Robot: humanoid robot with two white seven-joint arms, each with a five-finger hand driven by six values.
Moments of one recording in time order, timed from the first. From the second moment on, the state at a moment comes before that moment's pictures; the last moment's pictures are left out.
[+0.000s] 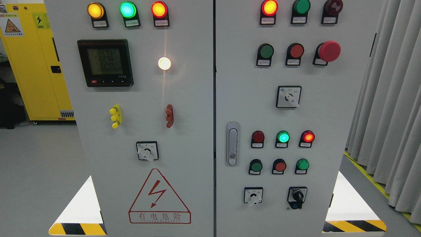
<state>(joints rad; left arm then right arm) 0.00 0.00 -0.15 0.00 0.09 -0.11 -0.01 0.05 -0.11 0.00 -0.12 -0.05 0.05 0.19</state>
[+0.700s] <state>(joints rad) 0.00 0.00 -0.15 0.00 0.09 -0.11 -0.01 0.04 -0.11 0.01 -0.15 -0.05 -0.07 0.23</state>
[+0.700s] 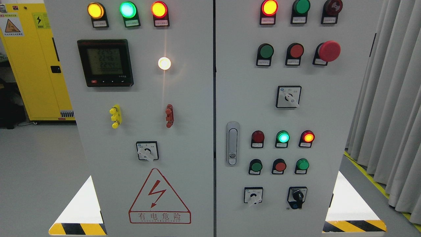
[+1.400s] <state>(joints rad) 0.00 0.00 -0.15 0.00 0.09 -0.11 -0.01 0.04 -0.10 0.08 -0.43 -0.04 -0.31 0.24</state>
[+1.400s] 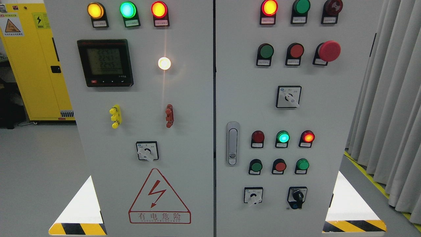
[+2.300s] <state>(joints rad) 0.00 -0.06 -0.15 0.00 0.09 -0.11 -0.01 0.16 -0.09 0.09 -1.15 0.01 -0.20 0.24</state>
